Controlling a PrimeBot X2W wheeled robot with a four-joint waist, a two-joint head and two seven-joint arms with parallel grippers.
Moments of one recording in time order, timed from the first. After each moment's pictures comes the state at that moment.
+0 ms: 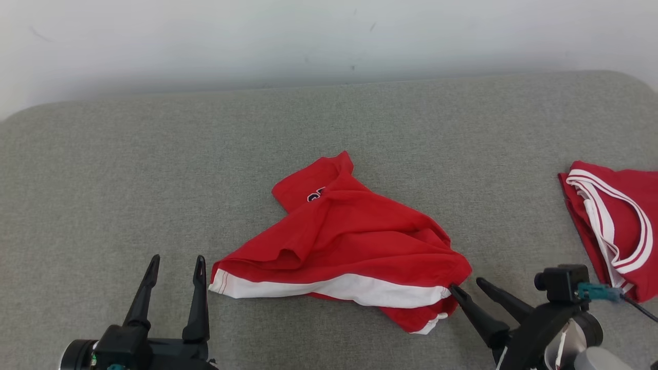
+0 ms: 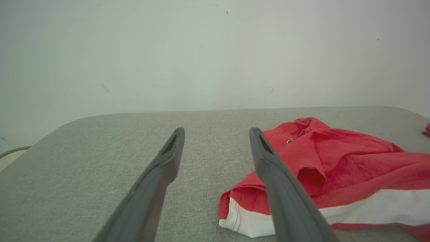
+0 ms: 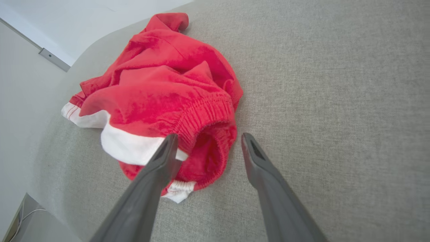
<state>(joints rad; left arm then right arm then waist) -0.14 0.17 -0.20 -0.02 -0.19 0.18 -0.26 -0.27 -0.57 0.73 0.15 0.91 0.13 0.08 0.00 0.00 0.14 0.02</state>
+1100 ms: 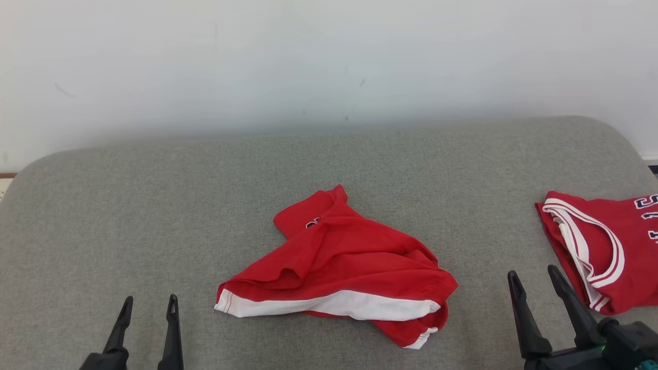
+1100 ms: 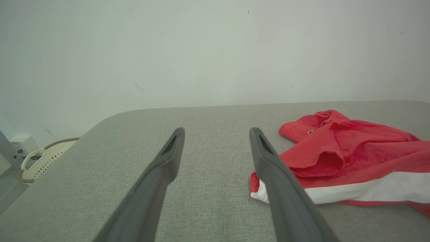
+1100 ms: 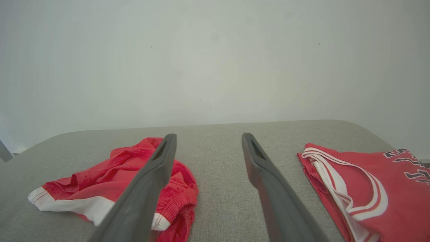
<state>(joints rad) -0.05 0.22 -0.16 -0.02 -0.20 0.22 -0.19 0.08 -0.26 0.21 -0.16 0.28 0.13 -0.15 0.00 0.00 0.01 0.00</state>
